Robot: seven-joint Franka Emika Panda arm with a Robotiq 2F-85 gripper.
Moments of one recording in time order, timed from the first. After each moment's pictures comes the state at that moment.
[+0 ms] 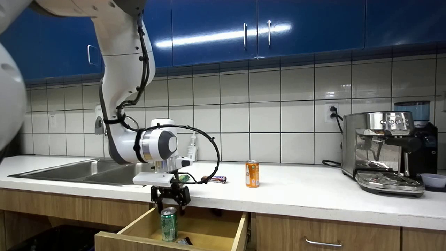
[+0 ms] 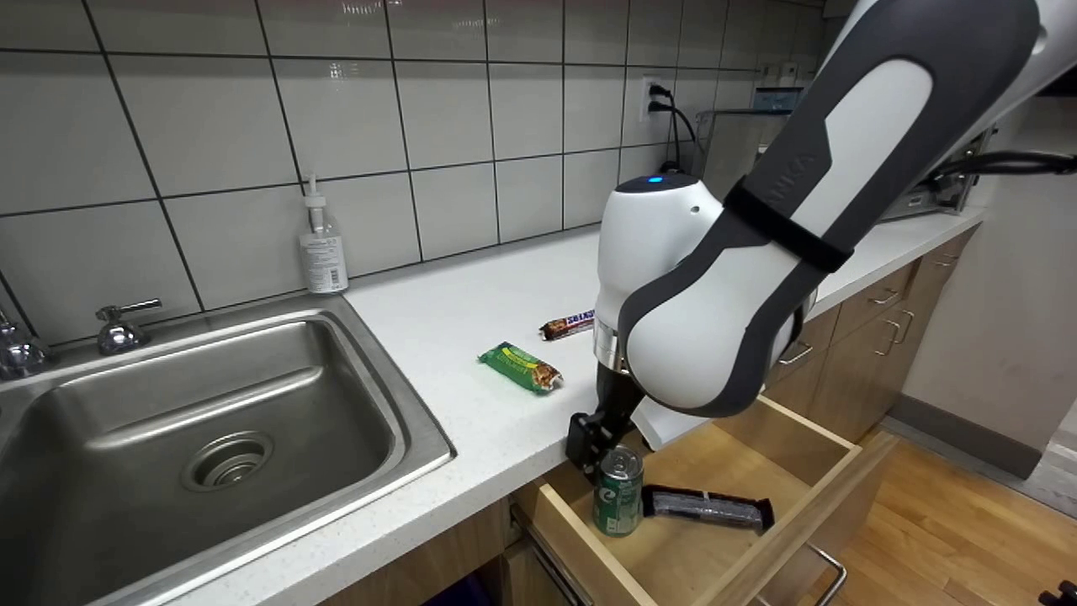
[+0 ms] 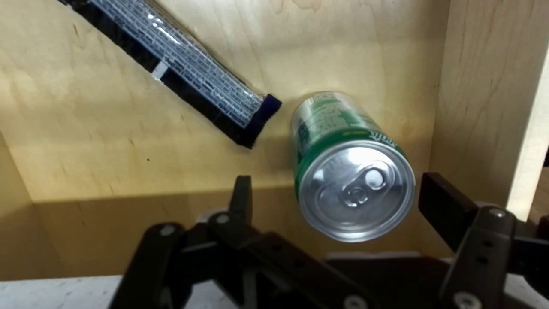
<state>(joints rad) 0.18 0.53 -0.06 -2.18 -0.06 2.77 0.23</state>
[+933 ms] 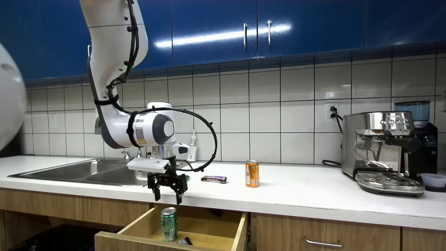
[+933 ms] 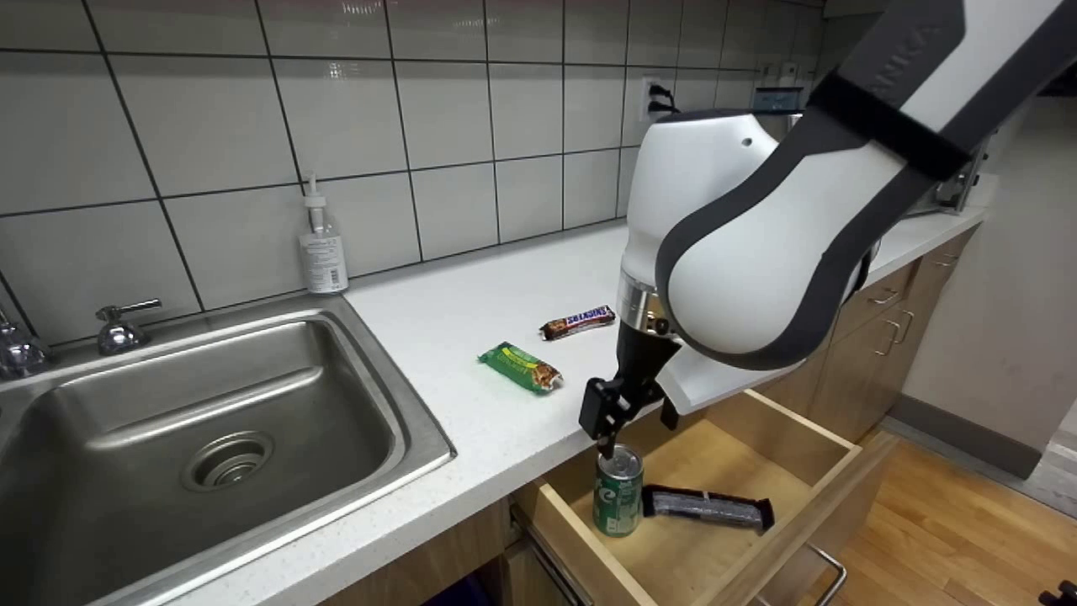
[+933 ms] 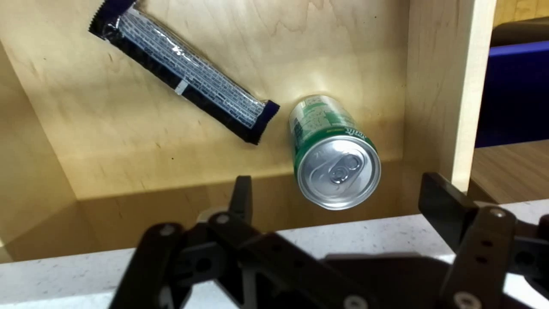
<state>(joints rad) 0.18 0.35 -0.06 -2.30 -0.04 2.75 0.26</state>
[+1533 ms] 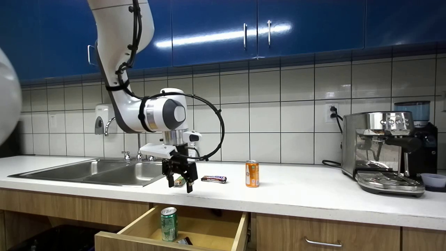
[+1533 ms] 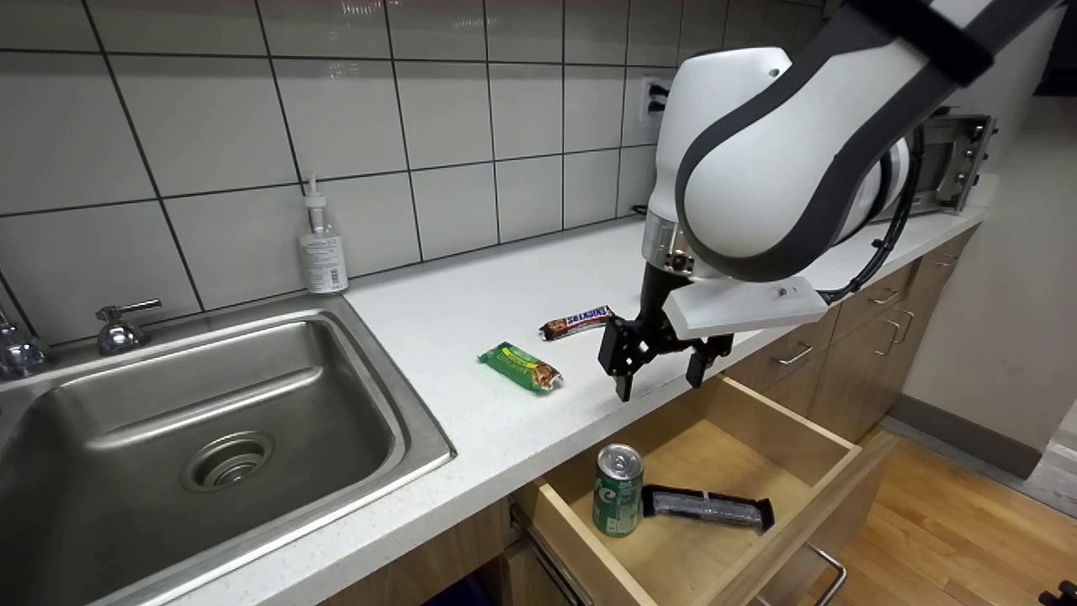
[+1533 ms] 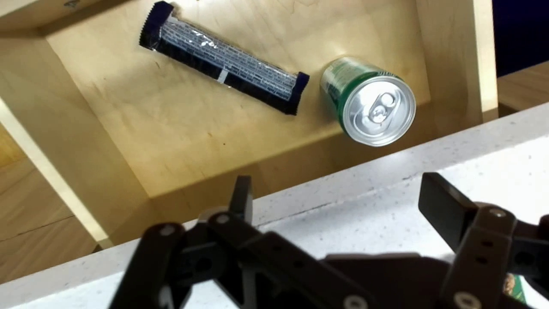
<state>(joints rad) 0.14 0.27 -0.09 -2.28 0.00 2.66 0.37</state>
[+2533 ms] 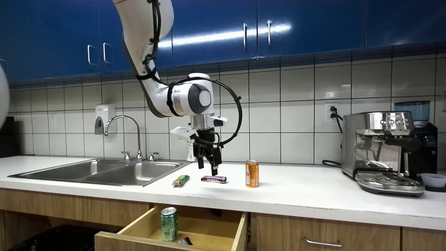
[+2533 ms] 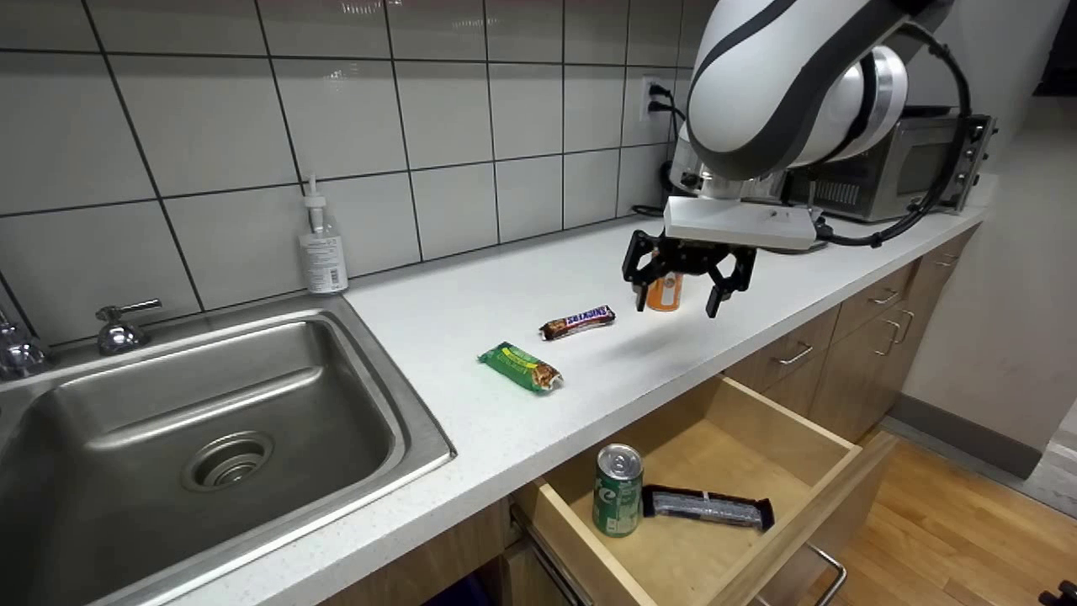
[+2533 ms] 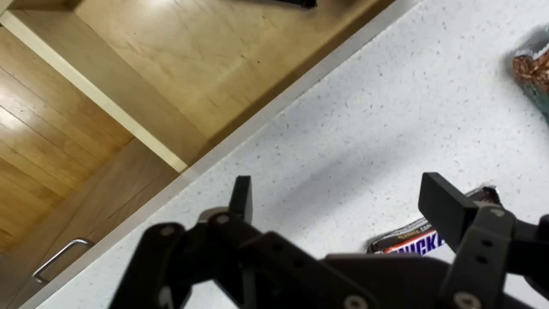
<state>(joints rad) 0.05 0.27 -0.16 -2.14 0.04 2.57 0.52</state>
